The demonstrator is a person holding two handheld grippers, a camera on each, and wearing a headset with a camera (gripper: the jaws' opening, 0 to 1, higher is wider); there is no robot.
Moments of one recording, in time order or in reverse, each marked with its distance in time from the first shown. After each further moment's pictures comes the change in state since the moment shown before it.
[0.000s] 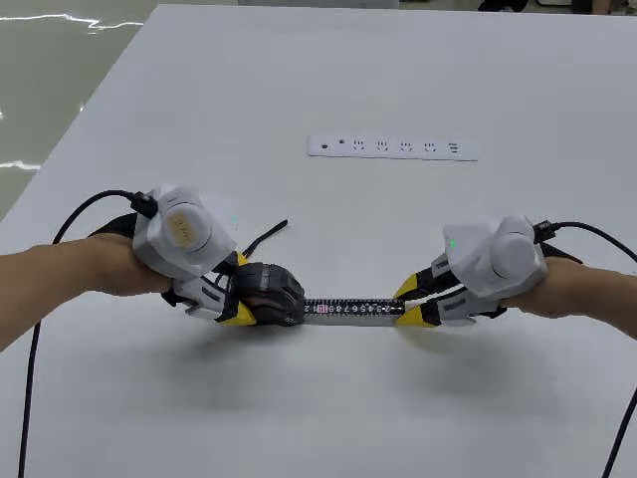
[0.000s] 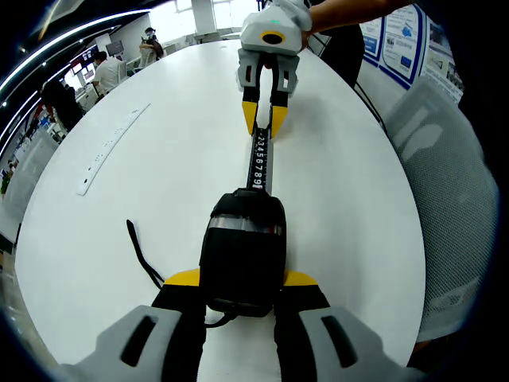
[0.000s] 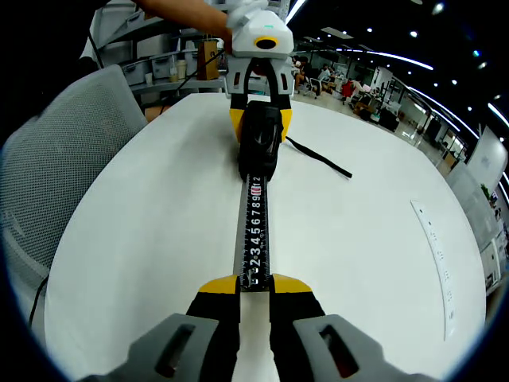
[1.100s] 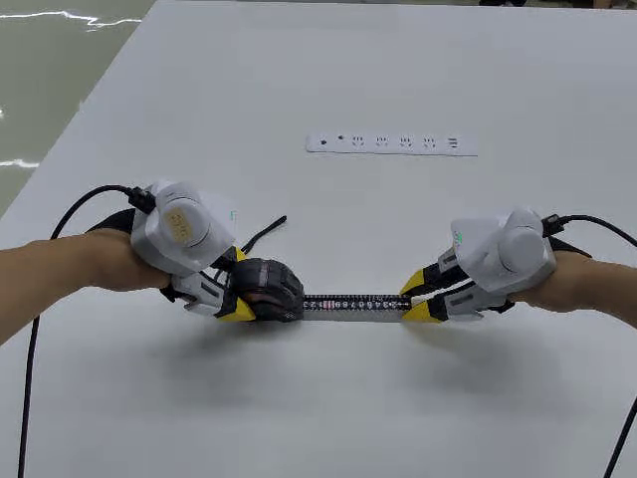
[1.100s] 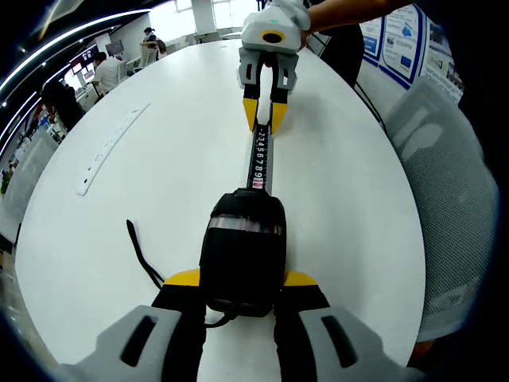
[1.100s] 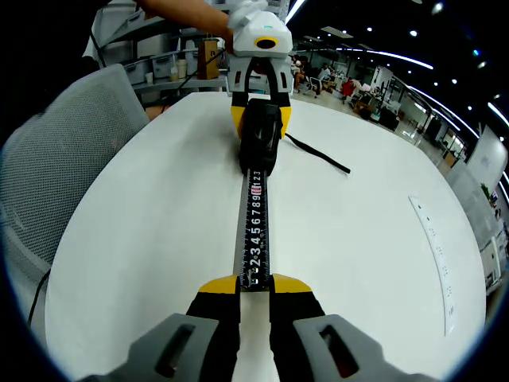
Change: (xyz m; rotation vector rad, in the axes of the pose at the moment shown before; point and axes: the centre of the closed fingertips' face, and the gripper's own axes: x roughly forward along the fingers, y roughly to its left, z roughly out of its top) left arm 0.000 -0.002 0.001 0.001 0.001 0.000; right arm -0.006 0.001 -0.007 0.001 0.006 0.000
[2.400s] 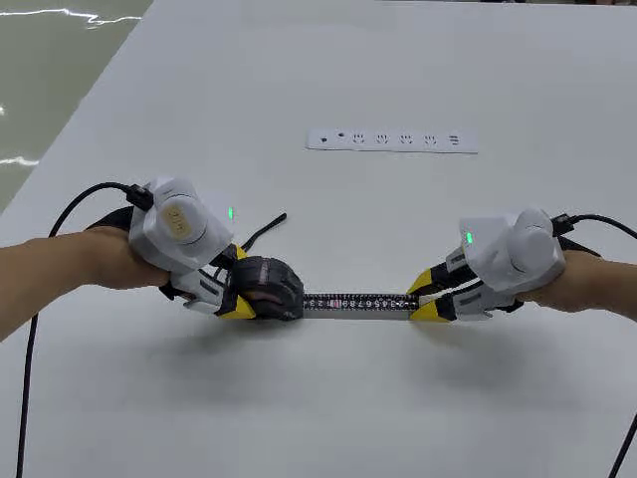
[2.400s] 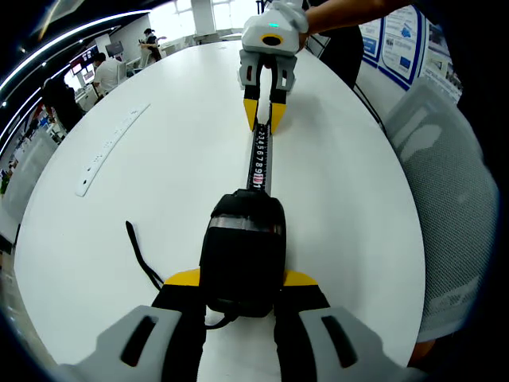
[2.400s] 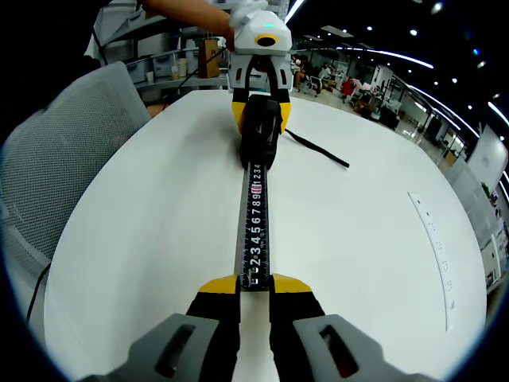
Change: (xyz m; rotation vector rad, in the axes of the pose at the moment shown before) left arm 0.001 0.002 0.000 0.000 -0.008 -0.004; right arm -0.003 0.000 -0.011 0.005 0.006 0.000
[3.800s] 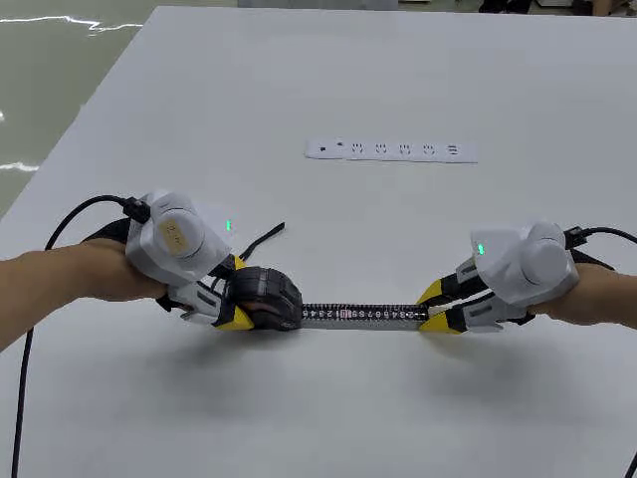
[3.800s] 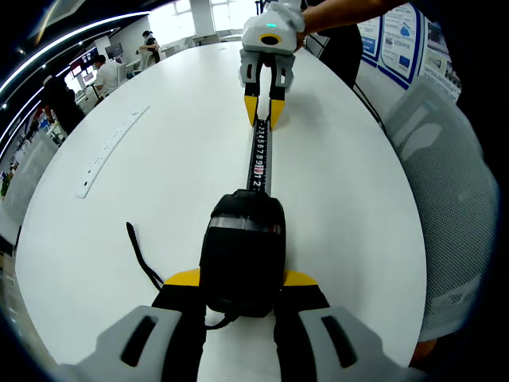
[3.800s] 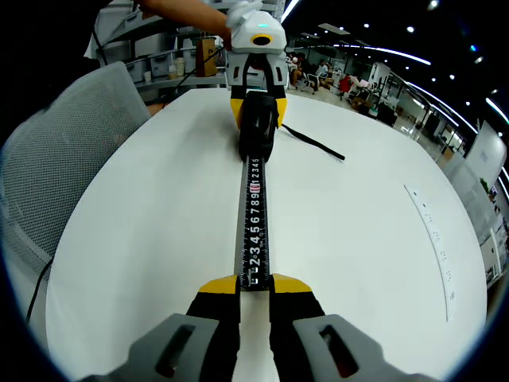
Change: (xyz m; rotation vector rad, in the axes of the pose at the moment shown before) left arm 0.000 0.001 -0.001 0.008 -0.005 0.006; right arm -0.011 0.001 -0.008 0.018 0.011 -0.009
